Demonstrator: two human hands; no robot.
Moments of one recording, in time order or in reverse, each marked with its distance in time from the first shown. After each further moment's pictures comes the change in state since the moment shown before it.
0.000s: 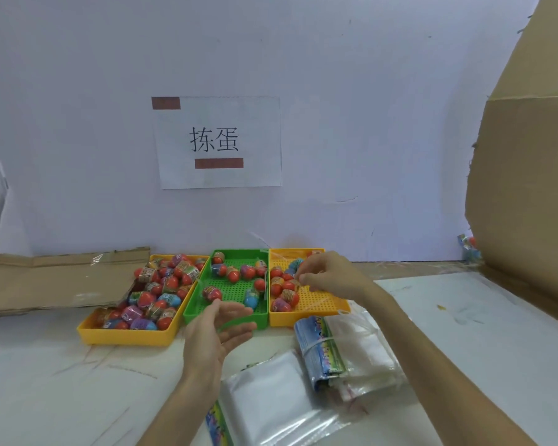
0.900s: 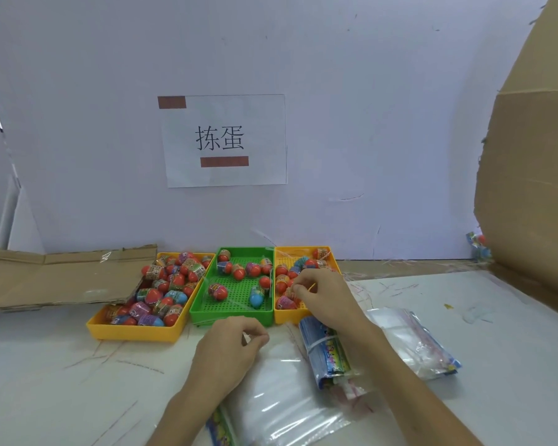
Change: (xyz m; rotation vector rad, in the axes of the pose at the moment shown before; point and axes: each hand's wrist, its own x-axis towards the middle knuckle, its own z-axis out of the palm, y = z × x) left_hand 0.004 -0.010 -0.009 1.228 -0.237 0.418; right_hand -0.015 0.012 0.053 -0.042 0.237 -0.129
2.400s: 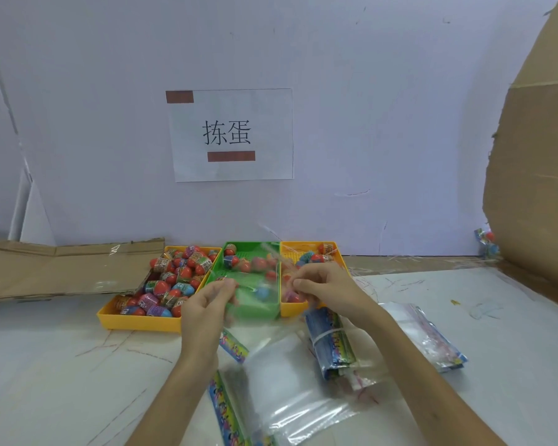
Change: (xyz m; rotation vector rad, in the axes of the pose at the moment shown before) left_hand 0.011 -0.005 -0.015 -0.966 0.395 -0.322; right_hand -0.003 -0.009 -0.014 0.520 -0.277 0.062
